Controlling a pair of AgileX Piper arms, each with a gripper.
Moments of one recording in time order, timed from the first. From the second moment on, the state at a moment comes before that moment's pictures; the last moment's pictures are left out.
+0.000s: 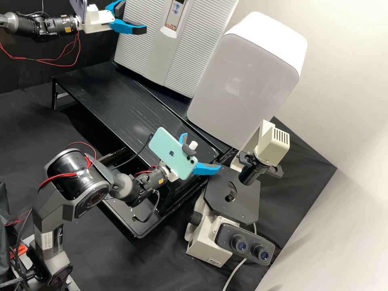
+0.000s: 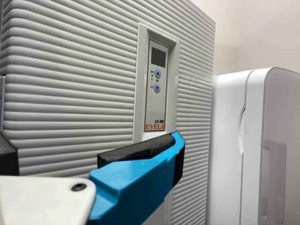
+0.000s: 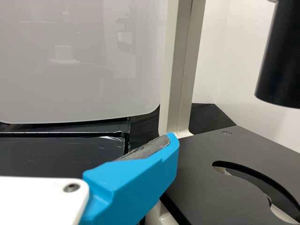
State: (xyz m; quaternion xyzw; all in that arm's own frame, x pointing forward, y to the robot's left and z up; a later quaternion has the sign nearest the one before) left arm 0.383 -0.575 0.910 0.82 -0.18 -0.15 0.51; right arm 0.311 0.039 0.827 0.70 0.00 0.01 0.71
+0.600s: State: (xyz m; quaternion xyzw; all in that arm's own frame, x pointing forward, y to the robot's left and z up) left arm 0.383 -0.574 0.911 0.82 -0.18 -0.15 0.52; right arm 0.311 0.039 0.827 0.70 0.00 0.01 0.71
